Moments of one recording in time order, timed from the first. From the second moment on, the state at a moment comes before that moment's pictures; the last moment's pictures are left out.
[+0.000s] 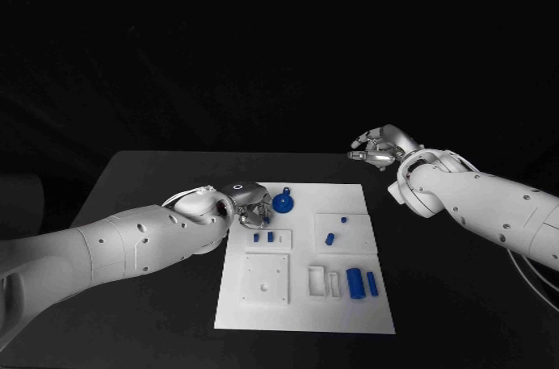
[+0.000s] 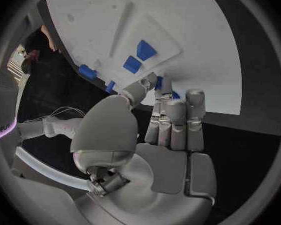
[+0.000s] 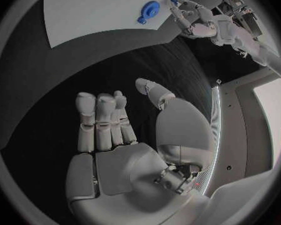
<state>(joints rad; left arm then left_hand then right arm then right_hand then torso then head) 1.19 -0.60 -0.16 1.16 -1.51 -0.28 0.00 1.15 -0.11 0.61 -0.28 0.09 1.01 0.12 0.25 0.54 1.32 0.04 0.08 0.23 1.28 -0.07 1.38 0.47 0.02 1.05 -0.17 0.96 1.31 1.25 -0.60 0.00 1.06 -1.04 -0.46 -0.03 0.97 -0.22 0.58 -0.14 0.47 0.85 0.14 0.27 0.46 1.03 0.04 1.14 0.92 1.28 -0.08 1.12 0.96 0.16 1.09 -0.07 1.36 0.64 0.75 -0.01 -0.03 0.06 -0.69</state>
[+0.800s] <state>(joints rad) 1.19 -0.60 -0.16 1.16 -1.50 -0.28 0.00 1.15 -0.14 0.60 -0.28 0.08 0.97 0.14 0.23 0.53 1.32 0.04 0.07 0.23 1.28 -0.07 1.38 0.47 0.02 1.05 -0.17 0.96 1.31 1.25 -0.60 0.00 1.06 -1.04 -0.46 -0.03 0.97 -0.22 0.58 -0.14 0.48 0.86 0.14 0.27 0.46 1.03 0.04 1.14 0.92 1.28 -0.08 1.12 0.96 0.16 1.09 -0.07 1.36 0.64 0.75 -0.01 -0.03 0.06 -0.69</state>
